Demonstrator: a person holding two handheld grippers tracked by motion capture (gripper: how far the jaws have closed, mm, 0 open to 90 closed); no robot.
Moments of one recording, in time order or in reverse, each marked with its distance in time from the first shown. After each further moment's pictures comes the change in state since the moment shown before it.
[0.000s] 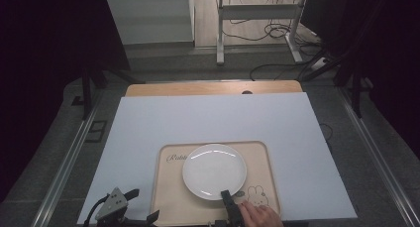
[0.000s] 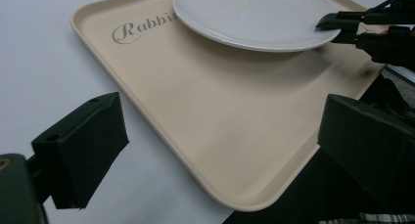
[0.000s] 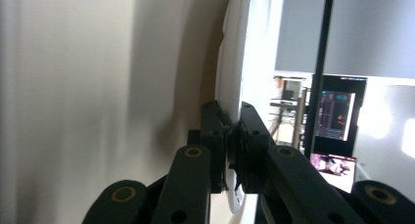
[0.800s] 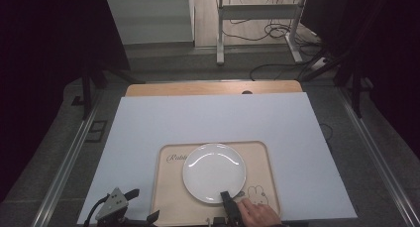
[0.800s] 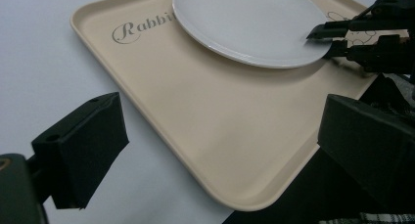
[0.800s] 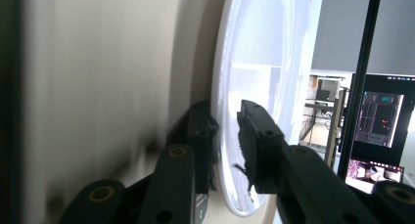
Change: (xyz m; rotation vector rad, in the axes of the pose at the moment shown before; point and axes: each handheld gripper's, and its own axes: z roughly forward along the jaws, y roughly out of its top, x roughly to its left) left arm 0.000 0.000 0.000 0.003 0.001 0.003; right arm -0.002 0.001 0.008 0.011 0.129 0.021
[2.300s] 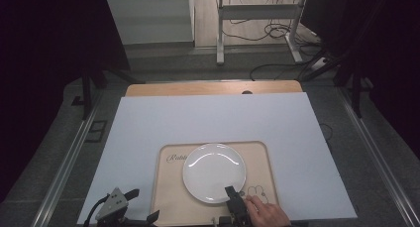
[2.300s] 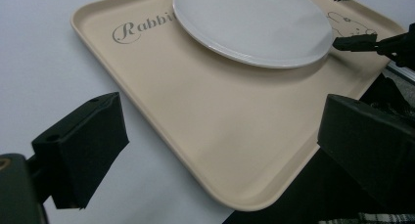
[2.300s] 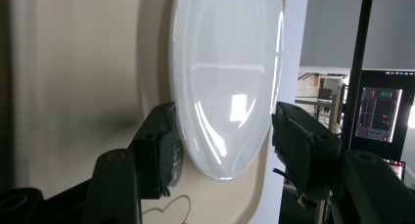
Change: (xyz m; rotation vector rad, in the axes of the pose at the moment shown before) left arm 0.000 0.000 0.000 -0.003 0.001 -0.002; right arm -0.020 -0.011 -0.025 -0.016 -0.001 0.024
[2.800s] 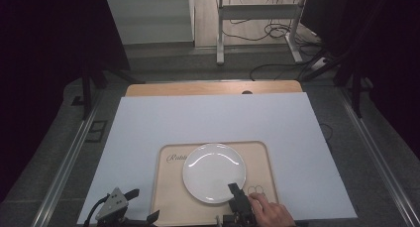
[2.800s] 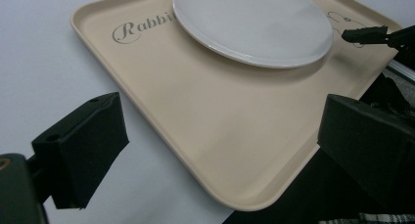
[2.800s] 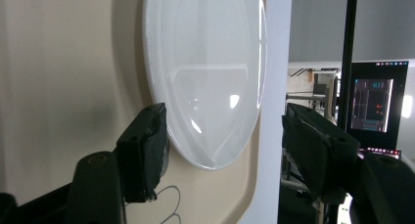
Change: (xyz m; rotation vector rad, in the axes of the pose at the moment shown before) left arm 0.000 0.000 0.000 0.001 0.001 0.000; right arm -0.006 -0.006 -0.008 0.014 -0.034 0.040
